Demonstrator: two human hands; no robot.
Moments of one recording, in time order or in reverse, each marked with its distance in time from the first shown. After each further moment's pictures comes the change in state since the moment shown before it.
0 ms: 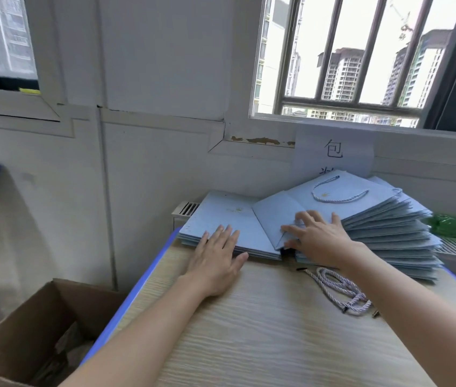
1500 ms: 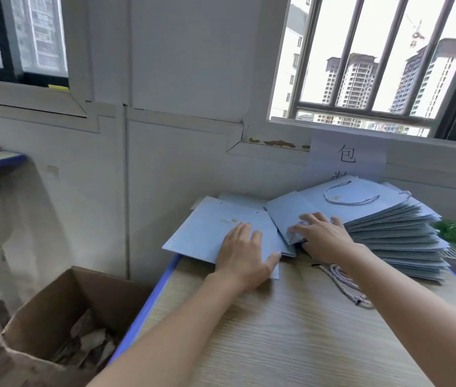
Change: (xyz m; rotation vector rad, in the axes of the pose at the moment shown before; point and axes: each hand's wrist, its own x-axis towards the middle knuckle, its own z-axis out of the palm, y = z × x) left_hand -0.029 0.024 -0.018 -0.071 0.108 -0.004; right_hand -0.004 -0.023 -0.004 -0.006 0.074 0.005
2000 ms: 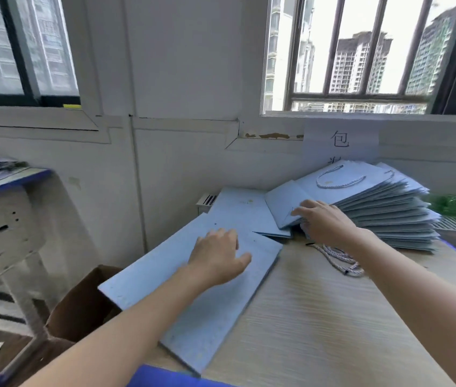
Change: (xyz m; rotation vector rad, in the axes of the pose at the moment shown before) left_hand -0.058 0.005 -0.044 0.107 -0.076 -0.139; right_hand -0.038 0.005 -0.013 0.224 0.094 -0.049
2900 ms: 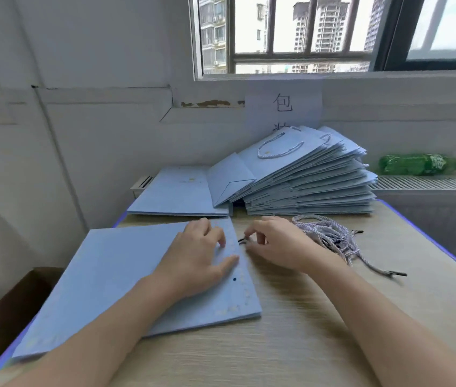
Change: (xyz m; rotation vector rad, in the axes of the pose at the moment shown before) left_hand 0.021 0.056 0.059 -0.065 0.030 0.307; right_hand -0.060 0.017 0.044 0.434 0.005 -0.019
